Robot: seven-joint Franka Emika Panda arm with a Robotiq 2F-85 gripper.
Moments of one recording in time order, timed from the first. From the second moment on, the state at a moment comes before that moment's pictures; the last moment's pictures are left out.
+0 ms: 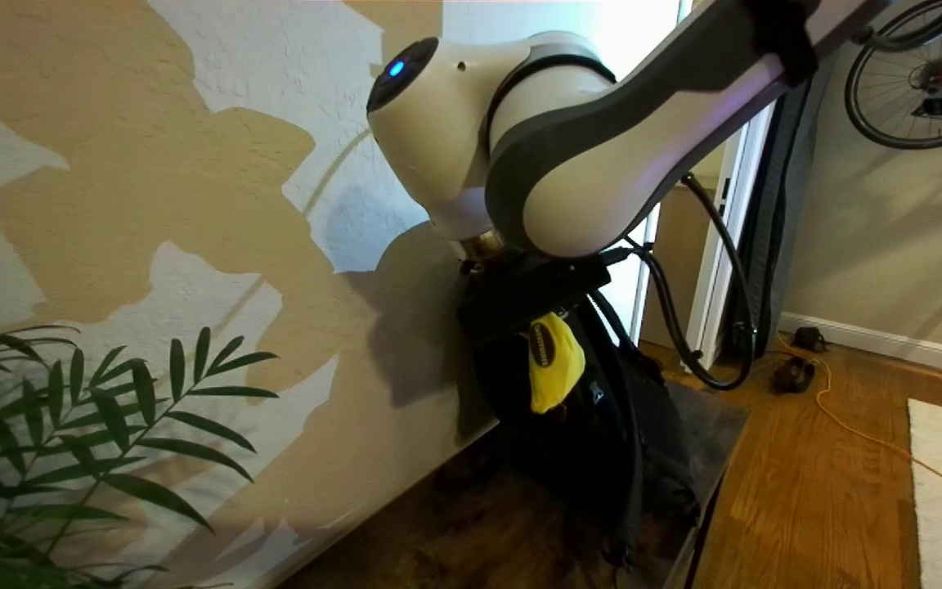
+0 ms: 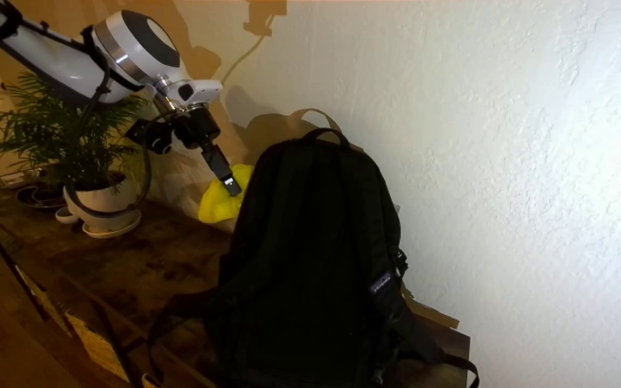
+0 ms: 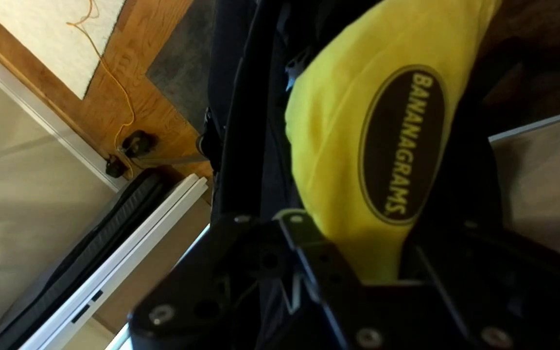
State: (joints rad) arm 0.34 0.63 -0.12 -1.62 -0.63 1.97 1.33
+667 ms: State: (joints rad) arm 0.31 0.74 -0.12 -1.43 -0.82 1.97 1.28
